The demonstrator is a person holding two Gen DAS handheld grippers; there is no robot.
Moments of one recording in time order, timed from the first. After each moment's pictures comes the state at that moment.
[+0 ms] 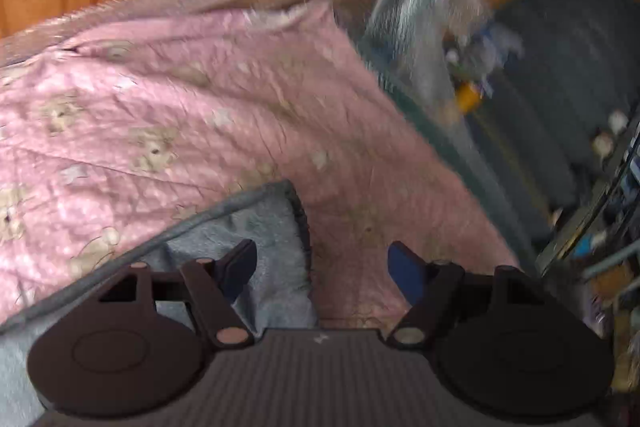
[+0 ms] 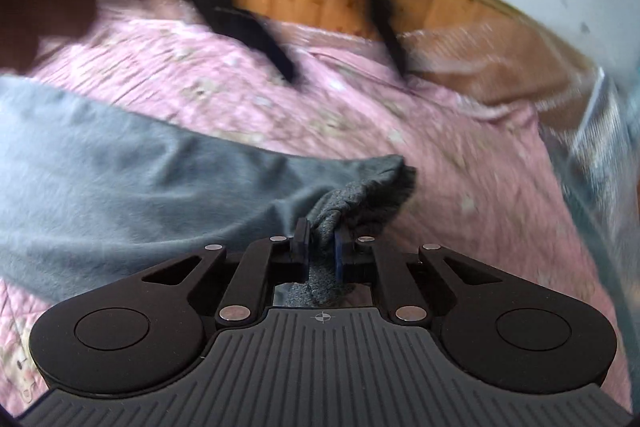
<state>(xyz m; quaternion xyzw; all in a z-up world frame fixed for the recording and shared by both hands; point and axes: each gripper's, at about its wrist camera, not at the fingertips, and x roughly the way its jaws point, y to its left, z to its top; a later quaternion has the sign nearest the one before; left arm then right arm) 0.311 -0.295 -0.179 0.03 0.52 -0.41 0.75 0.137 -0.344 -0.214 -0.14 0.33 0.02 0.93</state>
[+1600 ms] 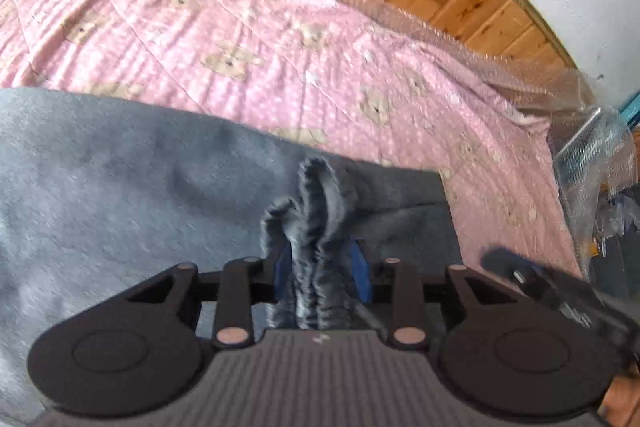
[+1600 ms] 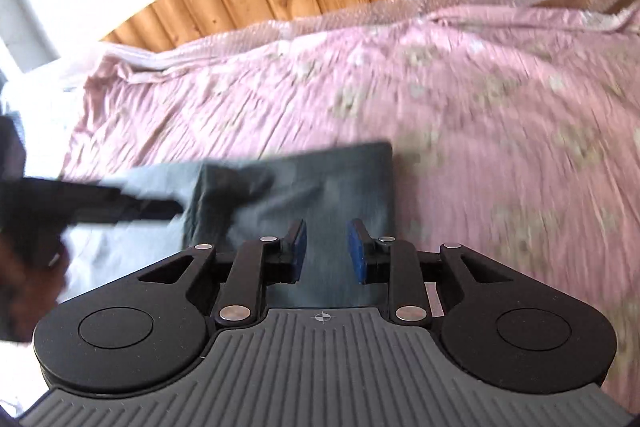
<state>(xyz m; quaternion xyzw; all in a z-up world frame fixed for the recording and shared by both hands) 0.237 -0.001 -0.227 -0.17 0.52 -0.14 0.83 0.188 -0.298 -0.202 0.09 0.41 0.16 0.89</state>
